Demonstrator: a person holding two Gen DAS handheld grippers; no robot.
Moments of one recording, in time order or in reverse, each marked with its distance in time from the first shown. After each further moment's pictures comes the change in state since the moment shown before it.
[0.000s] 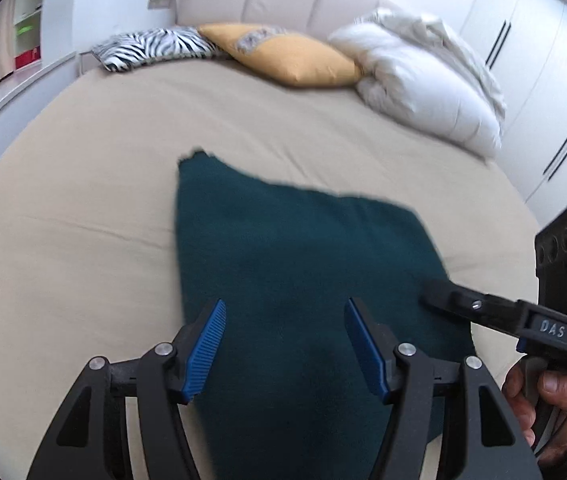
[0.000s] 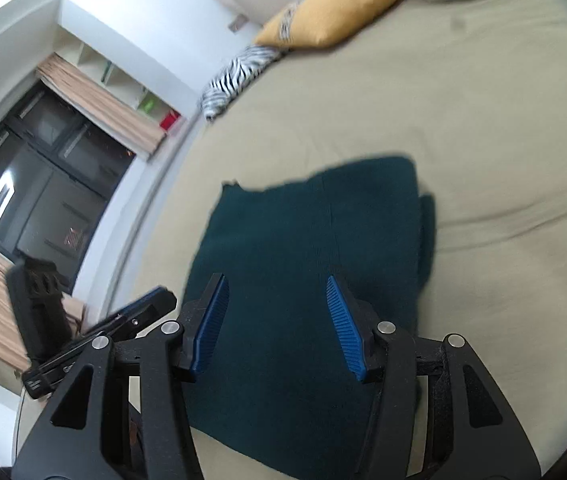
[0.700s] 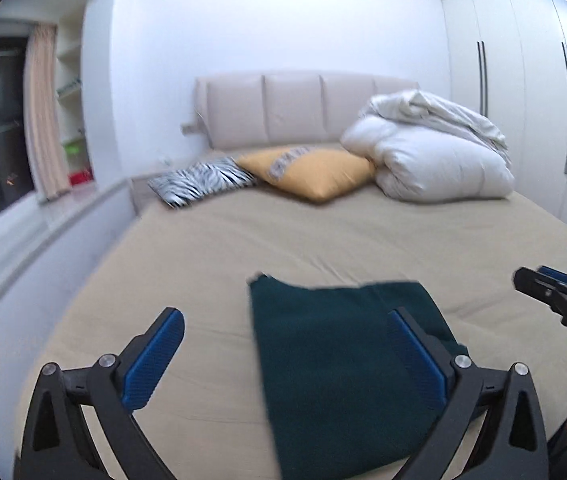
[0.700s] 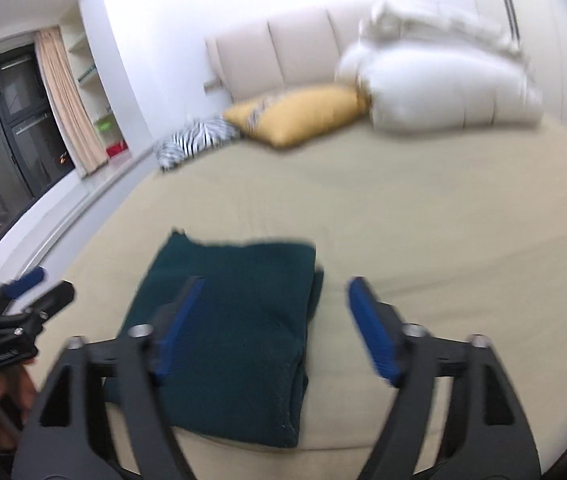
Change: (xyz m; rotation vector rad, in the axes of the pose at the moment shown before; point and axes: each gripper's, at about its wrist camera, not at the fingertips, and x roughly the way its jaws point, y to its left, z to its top) left arm -0.143 -0.051 -0.028 0.161 -0.467 0.283; right arm -0.113 0.064 -0.033 -0.278 -0.379 -0.372
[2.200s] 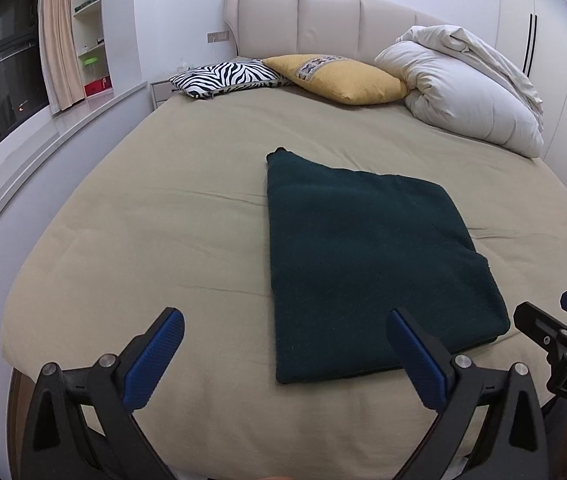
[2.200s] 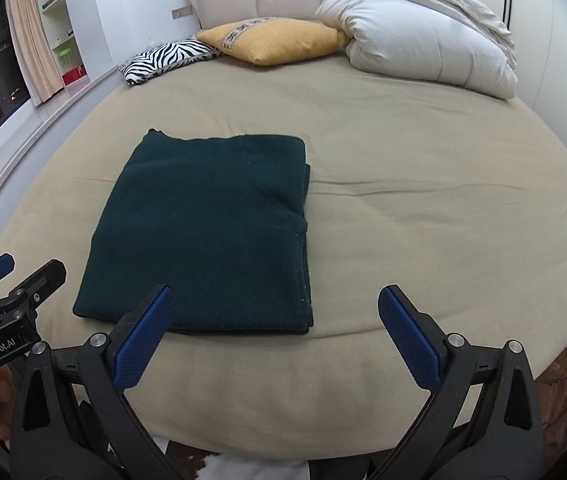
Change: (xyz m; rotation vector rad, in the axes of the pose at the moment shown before) left arm 0.016 0.008 -0.074 -0.122 0.355 0.023; right arm -0.021 0.036 -0.070 -0.068 0.308 -0.208
